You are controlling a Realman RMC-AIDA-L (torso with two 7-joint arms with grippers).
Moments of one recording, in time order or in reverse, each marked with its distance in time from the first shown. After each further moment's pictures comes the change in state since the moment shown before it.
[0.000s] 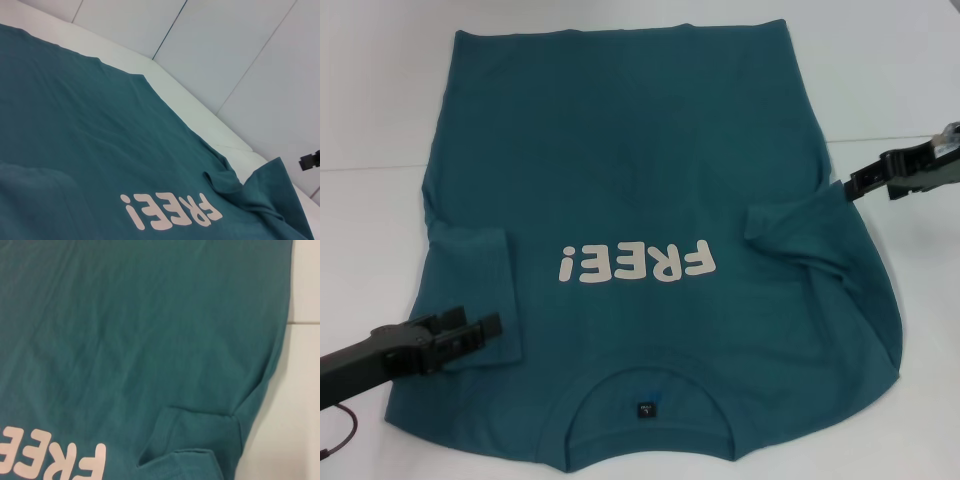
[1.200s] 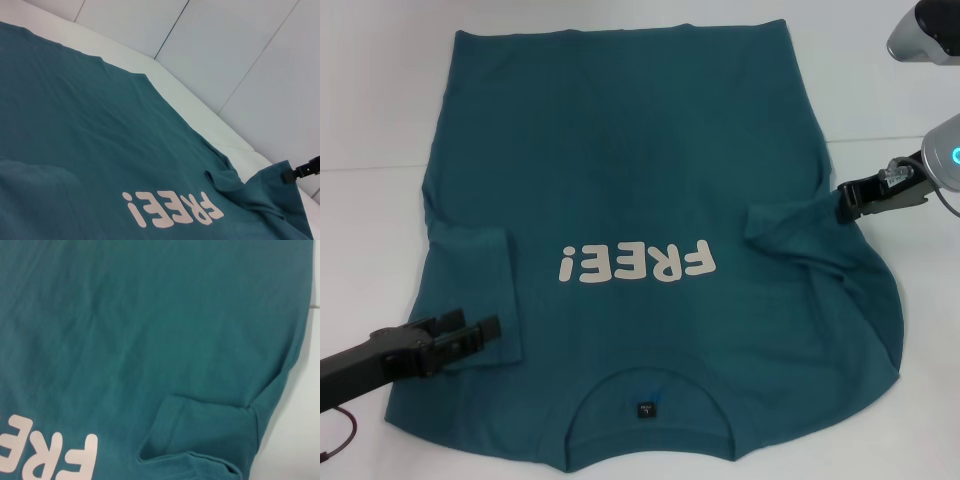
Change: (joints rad) left arm 0.005 -0.002 0.000 0.000 0.000 -0.002 0.000; right arm 0.063 0.071 -0.004 0.125 -0.128 0.140 -0.002
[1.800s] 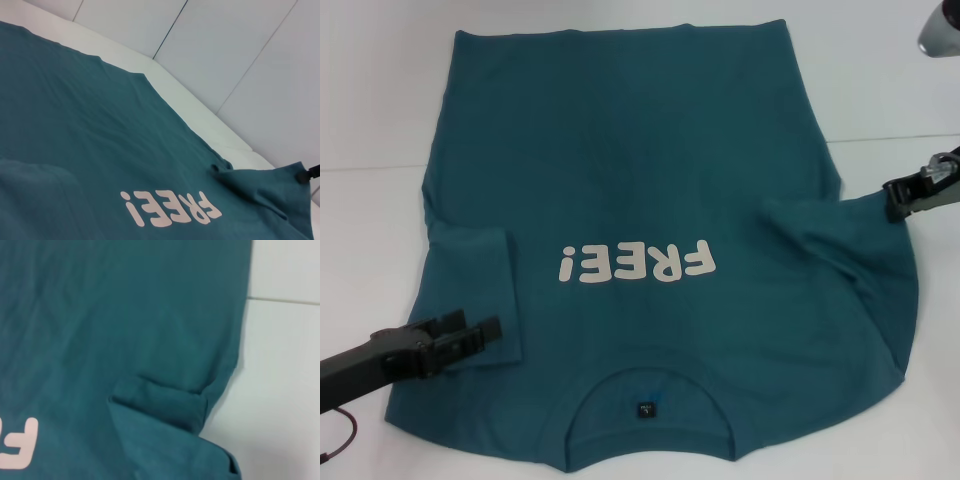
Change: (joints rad) left arm 0.001 0.000 0.000 0.000 0.000 0.005 -0.002; right arm -0.026 0.002 0.006 -0.130 -0.144 -0.100 0.050
